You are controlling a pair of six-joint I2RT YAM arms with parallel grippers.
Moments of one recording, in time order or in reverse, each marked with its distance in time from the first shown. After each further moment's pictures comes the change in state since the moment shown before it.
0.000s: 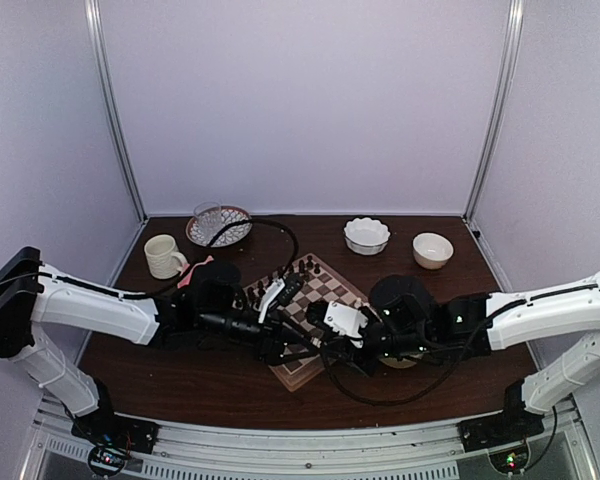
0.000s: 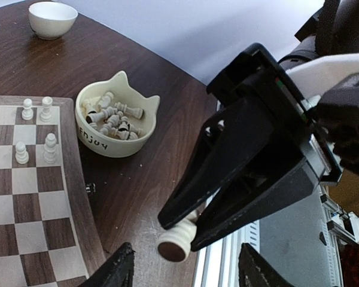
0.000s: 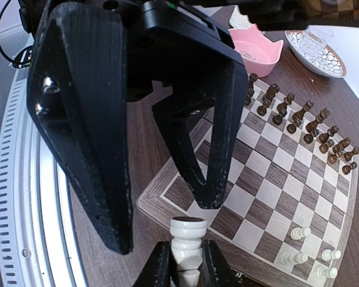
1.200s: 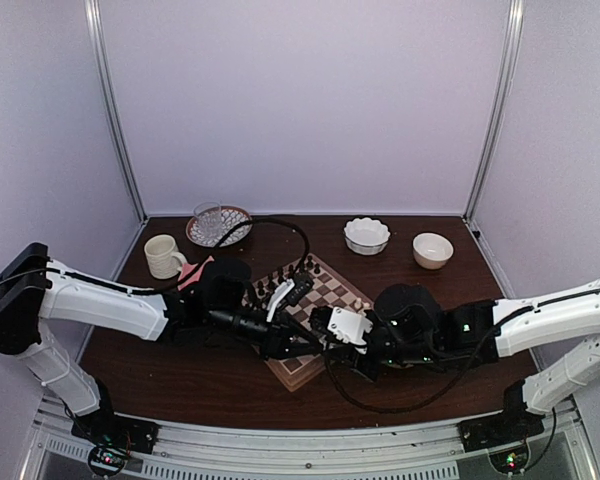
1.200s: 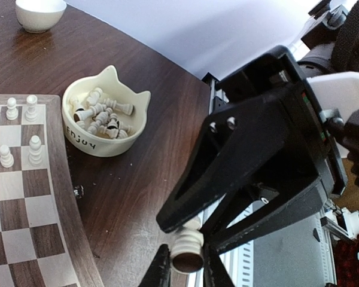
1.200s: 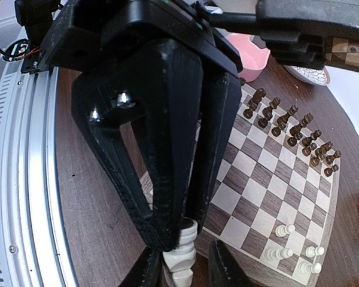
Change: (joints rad) left arm -0.011 0.056 0.066 -0.043 0.044 -0.003; right arm 0.049 -0.033 -0.035 0.021 0.117 -0.034
